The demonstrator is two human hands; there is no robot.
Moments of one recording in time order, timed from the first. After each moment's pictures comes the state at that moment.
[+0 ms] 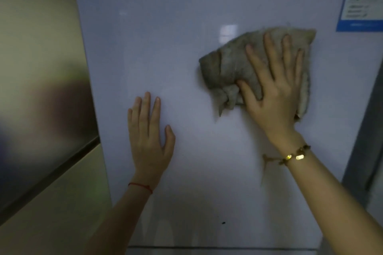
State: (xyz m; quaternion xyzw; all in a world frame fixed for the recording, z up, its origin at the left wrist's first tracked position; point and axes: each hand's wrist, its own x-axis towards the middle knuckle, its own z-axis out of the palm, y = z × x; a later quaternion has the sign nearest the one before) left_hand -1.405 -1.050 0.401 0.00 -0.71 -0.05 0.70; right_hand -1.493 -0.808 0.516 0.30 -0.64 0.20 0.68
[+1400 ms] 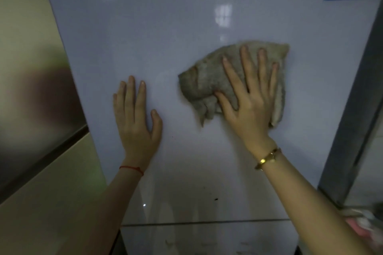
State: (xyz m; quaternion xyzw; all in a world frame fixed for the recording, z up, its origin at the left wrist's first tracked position) left_hand -1.406 -1.054 0.397 -0.02 -0.70 -0.05 0.71; right_hand -1.485 -0.818 0.454 0.28 -0.67 0.21 0.65
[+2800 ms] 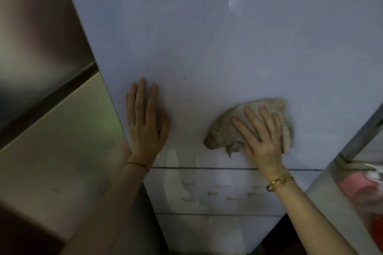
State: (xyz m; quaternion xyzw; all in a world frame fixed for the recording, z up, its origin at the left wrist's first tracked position) left_hand -1.356 -1.077 0.274 0.02 -0.80 -0.06 0.60; right_hand -1.460 -0.807 0.240 0.38 -0.71 0.12 0.58
